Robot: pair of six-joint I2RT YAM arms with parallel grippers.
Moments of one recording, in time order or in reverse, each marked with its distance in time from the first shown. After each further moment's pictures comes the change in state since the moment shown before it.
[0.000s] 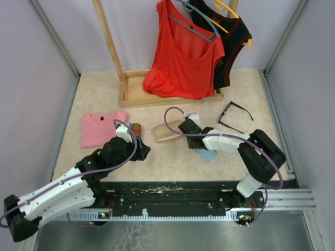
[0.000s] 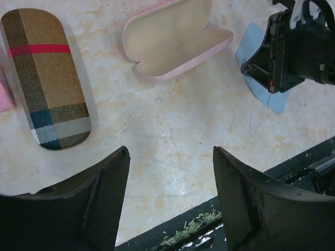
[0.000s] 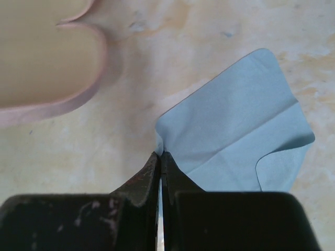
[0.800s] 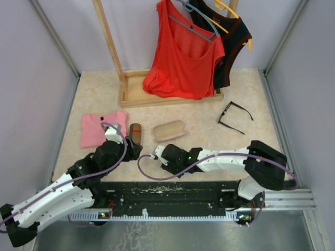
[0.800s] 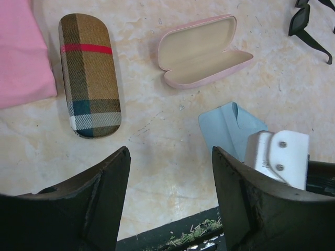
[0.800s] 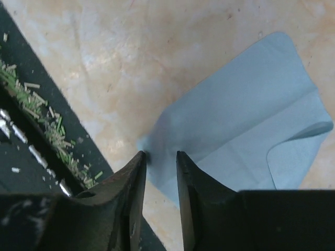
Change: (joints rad) left arm 0.000 -0.132 0.000 -0.129 -0.128 -0.067; right arm 0.432 -0.061 -0.041 0.010 -0.346 -0.454
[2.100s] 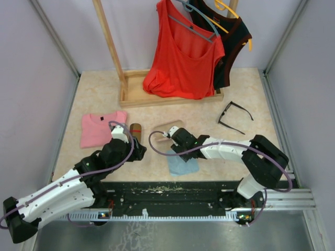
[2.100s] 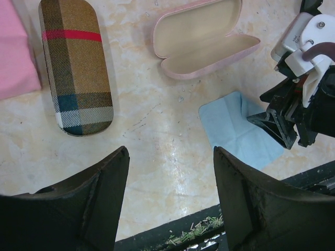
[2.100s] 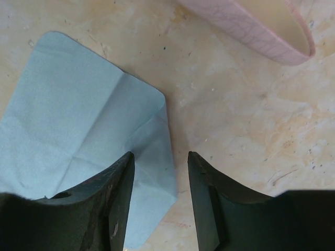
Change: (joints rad) left arm 0.000 0.097 -0.013 0.056 0.040 -0.011; right arm -0.254 -0.011 -0.002 -0.008 0.154 -0.001
